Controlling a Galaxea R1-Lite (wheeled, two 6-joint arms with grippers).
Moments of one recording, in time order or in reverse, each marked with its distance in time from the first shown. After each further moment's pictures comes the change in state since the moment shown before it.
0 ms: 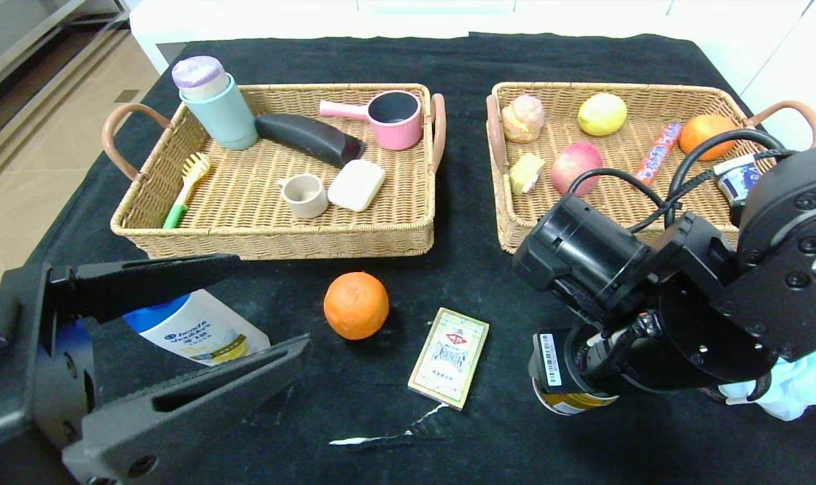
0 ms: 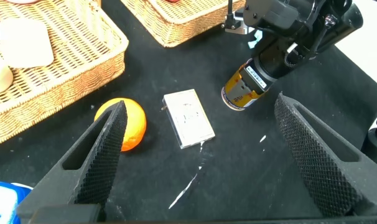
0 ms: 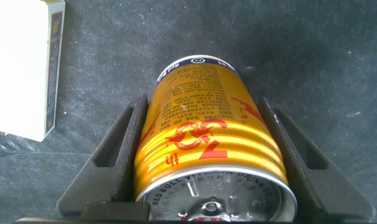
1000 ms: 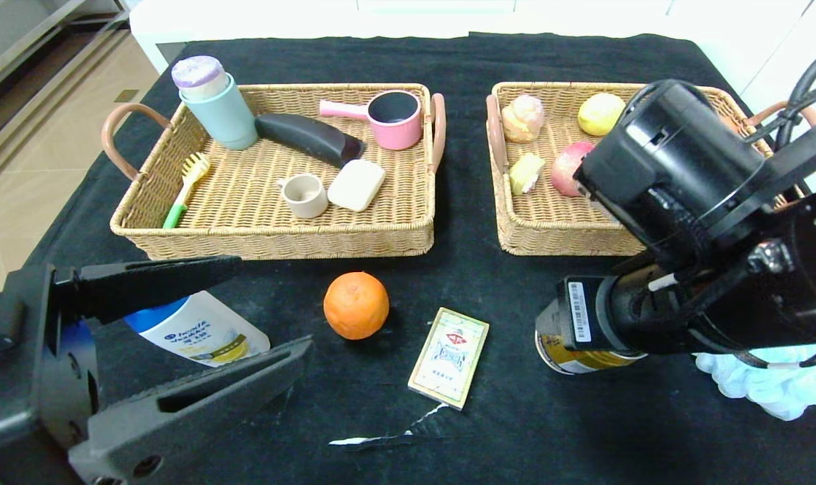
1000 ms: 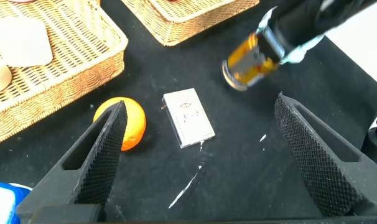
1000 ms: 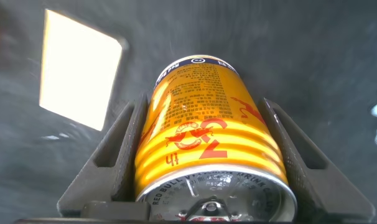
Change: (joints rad) left arm 0.000 0.003 0.001 0.000 0.000 0.000; right arm 0.011 -0.100 -0.112 0.010 -0.009 -0.050
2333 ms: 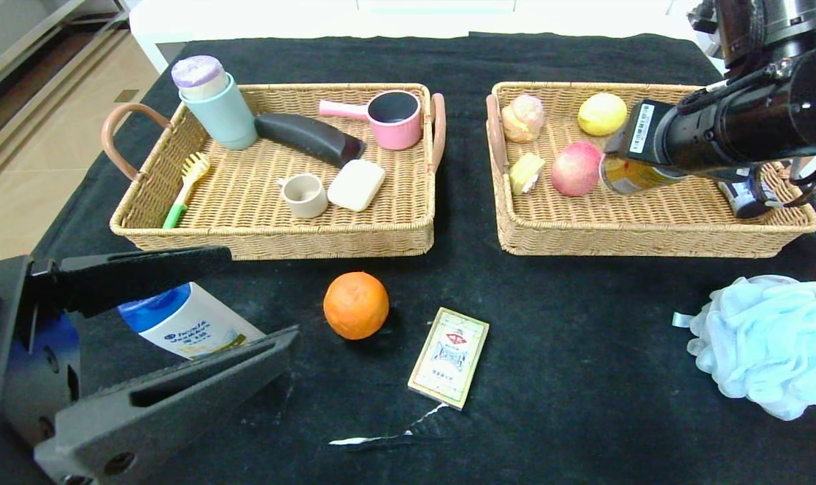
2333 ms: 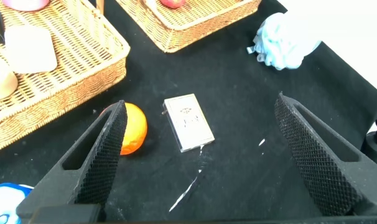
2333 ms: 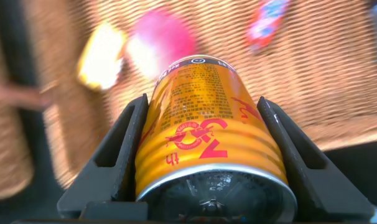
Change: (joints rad) left arm 0.001 -0.016 -0.009 0.000 0.000 0.000; right arm -0.380 0.060 -0.217 -0.360 -0.108 -0.269
